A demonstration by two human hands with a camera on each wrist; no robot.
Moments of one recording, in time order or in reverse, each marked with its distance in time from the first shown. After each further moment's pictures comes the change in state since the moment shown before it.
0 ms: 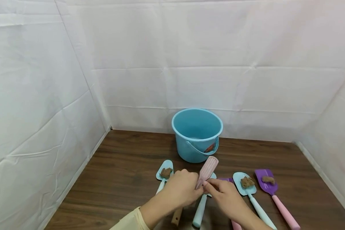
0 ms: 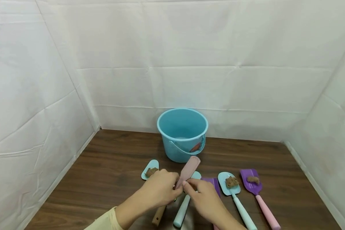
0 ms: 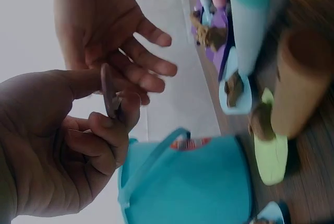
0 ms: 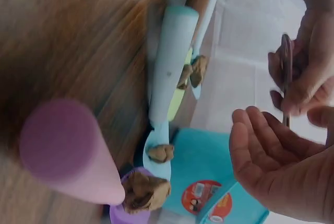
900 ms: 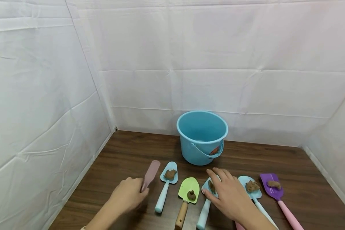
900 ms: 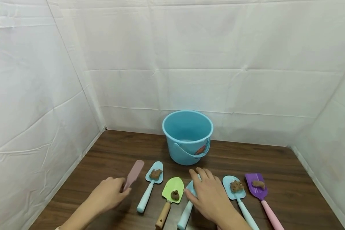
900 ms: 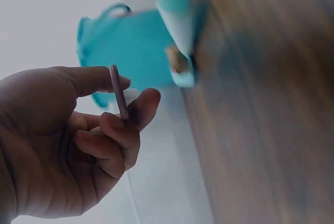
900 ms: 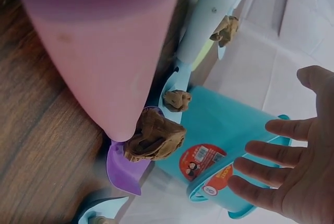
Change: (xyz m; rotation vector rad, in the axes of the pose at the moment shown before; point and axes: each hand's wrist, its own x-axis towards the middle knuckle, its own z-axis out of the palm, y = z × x) left_hand -0.098 -0.126 -0.014 -0.047 0.095 -0.350; right_hand 0.023 0.019 0.004 -0.792 0.125 -0.319
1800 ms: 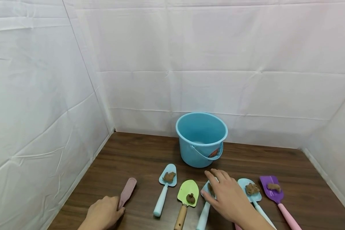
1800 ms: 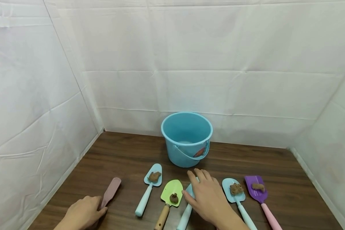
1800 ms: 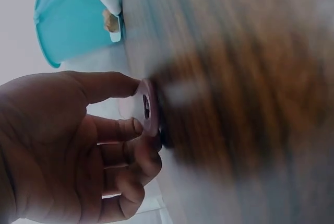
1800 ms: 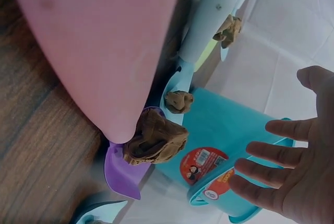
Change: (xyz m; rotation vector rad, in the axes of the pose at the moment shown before) left_hand -0.029 -0.067 0.017 0.163 -0.143 -0.231; right_hand 0.007 0.001 0.001 -0.018 -0.024 0.000
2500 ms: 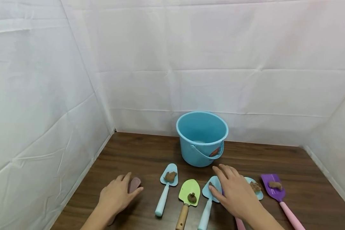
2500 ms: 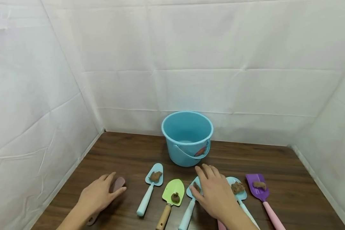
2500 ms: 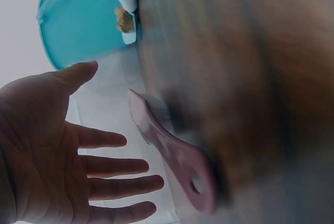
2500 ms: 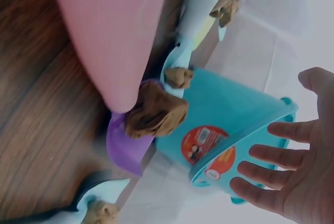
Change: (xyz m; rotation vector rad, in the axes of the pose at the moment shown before) left_hand 0.031 0.023 -0.016 0.014 0.187 0.048; right_hand -0.005 0.012 -0.008 0.006 0.118 0.018
